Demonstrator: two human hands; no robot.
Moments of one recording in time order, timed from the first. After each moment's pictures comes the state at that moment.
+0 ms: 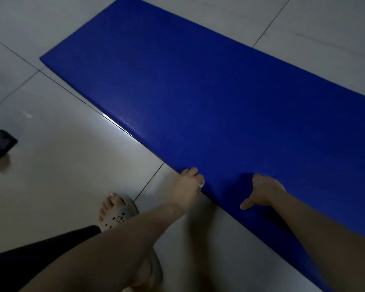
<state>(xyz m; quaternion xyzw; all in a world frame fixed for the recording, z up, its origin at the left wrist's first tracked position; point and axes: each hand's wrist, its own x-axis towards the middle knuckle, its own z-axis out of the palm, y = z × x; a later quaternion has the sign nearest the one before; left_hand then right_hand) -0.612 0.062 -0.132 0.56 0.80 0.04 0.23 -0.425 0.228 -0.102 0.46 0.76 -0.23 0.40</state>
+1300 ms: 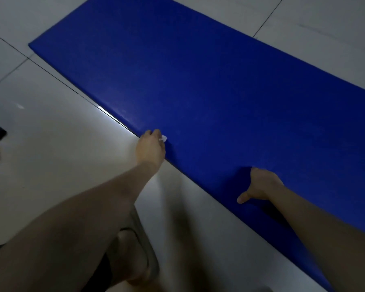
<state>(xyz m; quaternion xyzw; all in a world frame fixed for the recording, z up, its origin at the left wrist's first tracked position) -0.719 0.081 -0.135 0.33 0.93 0.10 0.10 -0.428 0.228 -0.103 0.46 0.77 -0.23 0.39</state>
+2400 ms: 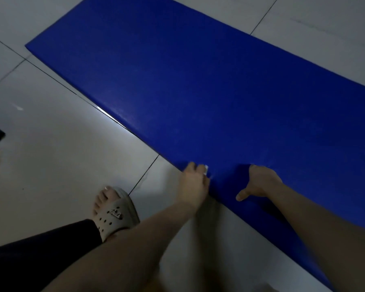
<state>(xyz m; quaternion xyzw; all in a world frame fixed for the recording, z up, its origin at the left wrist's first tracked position) -0.569 0.068 -0.134 0.43 0.86 0.16 0.24 -0.428 0.229 -0.104 0.46 0.77 -0.23 0.38</state>
